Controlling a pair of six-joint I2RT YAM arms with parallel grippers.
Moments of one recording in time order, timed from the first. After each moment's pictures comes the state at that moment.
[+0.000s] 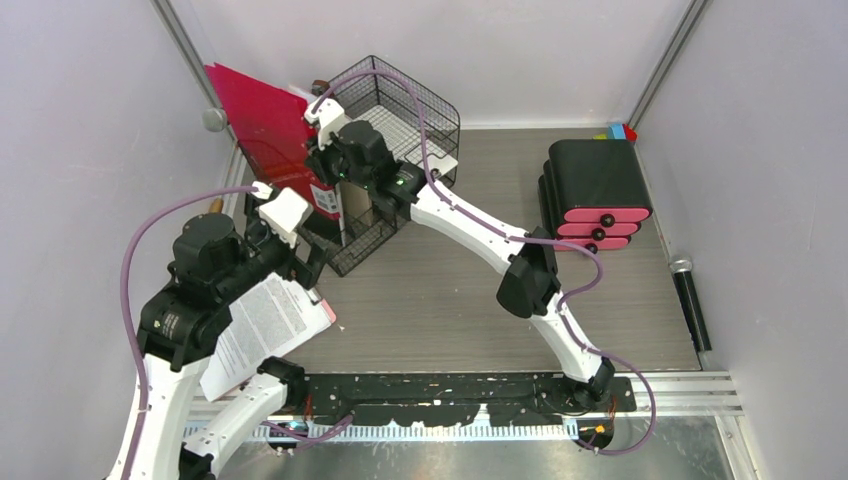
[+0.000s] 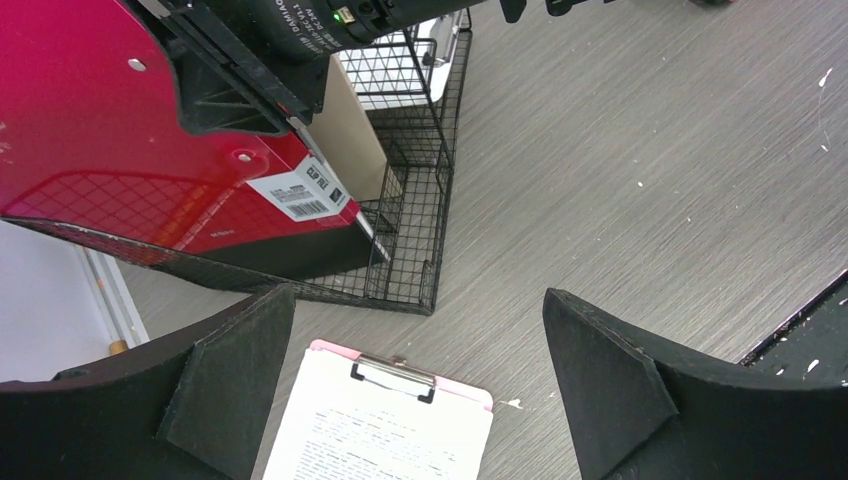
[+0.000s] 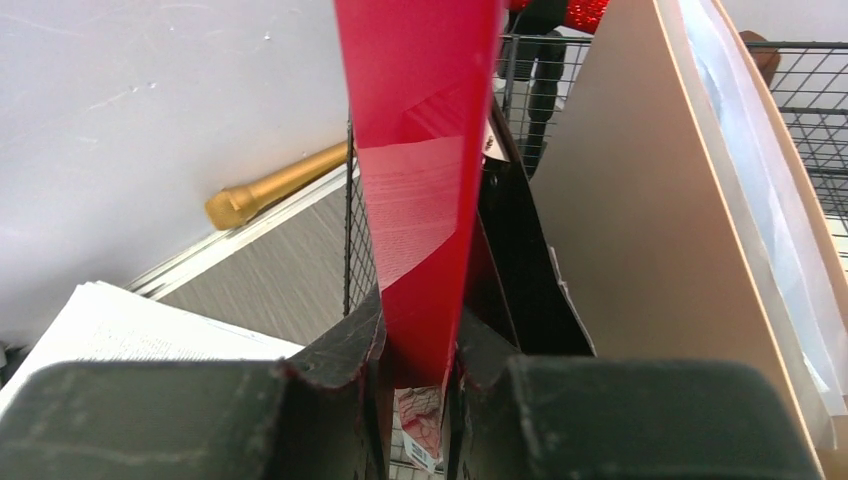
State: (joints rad) left arm -0.35 0.73 1.30 -0.91 0.20 0.30; right arm 0.95 2.29 2.37 -0.20 0.01 0.06
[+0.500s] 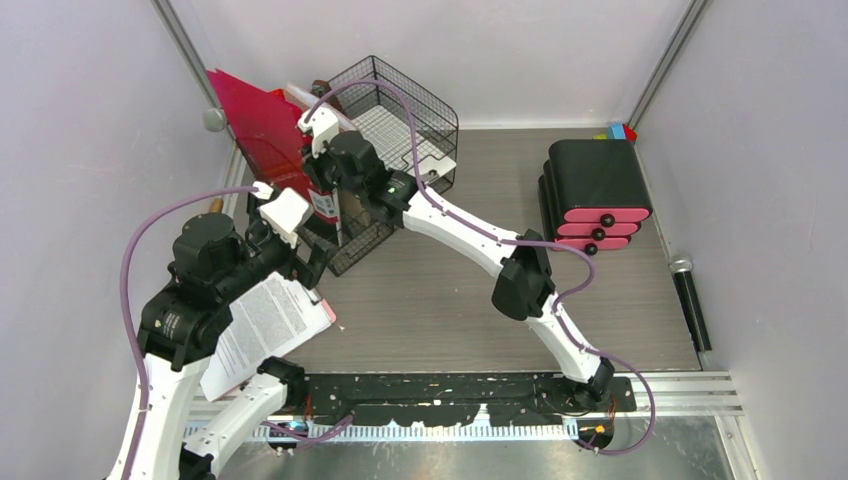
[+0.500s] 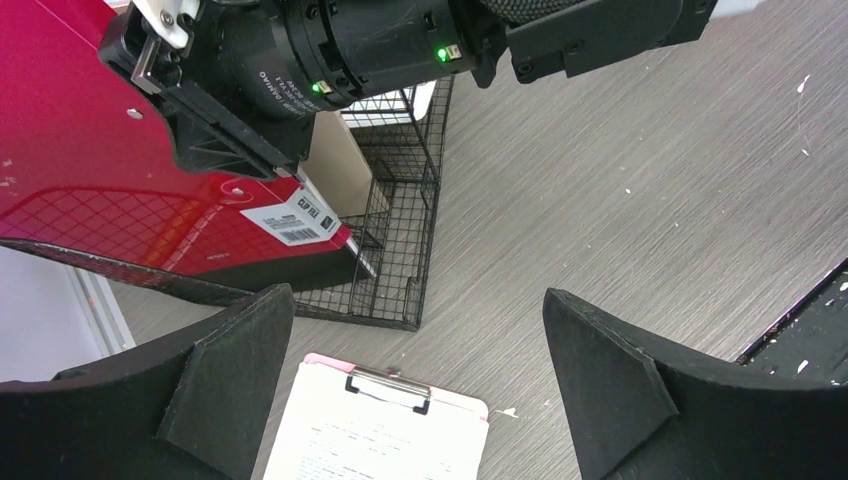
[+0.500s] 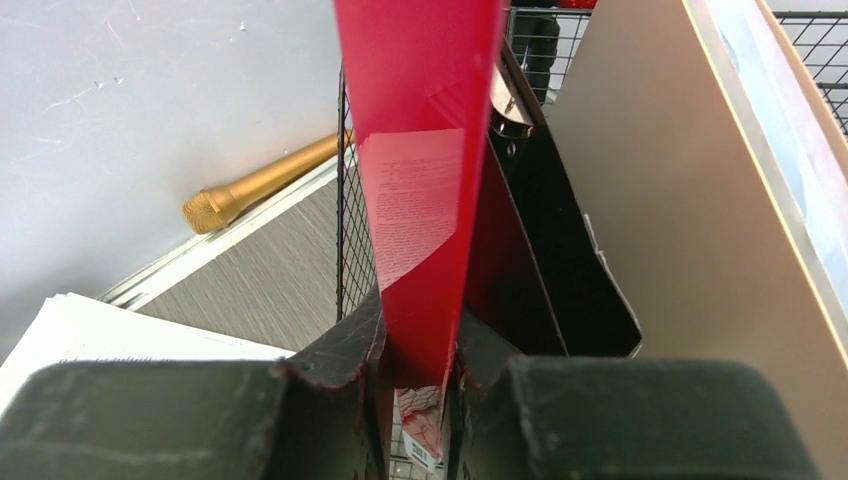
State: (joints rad) left arm -0.35 0.73 1.29 -0.89 0.24 0.30; right arm 0.98 2.32 2.37 -0.18 0.11 0.05
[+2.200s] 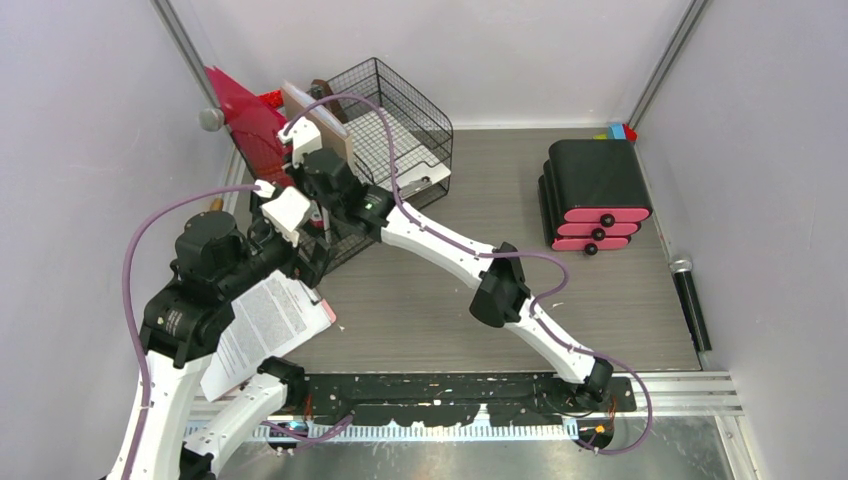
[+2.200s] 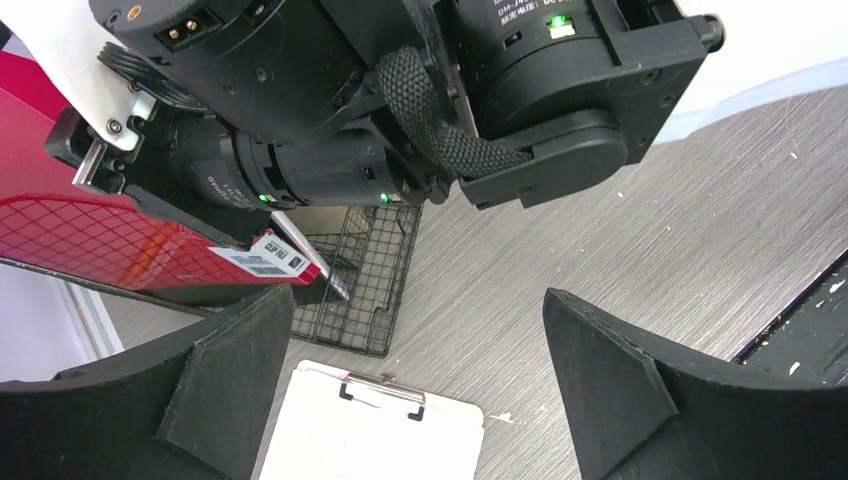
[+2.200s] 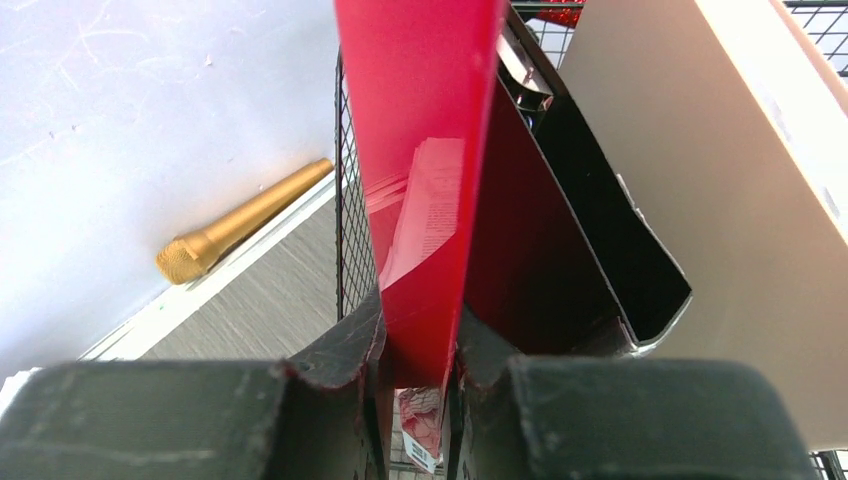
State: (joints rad) left arm -0.35 0.74 1.28 -0.87 0.26 0.29; right arm 1.05 2.49 2.61 -0.24 0.31 0.08
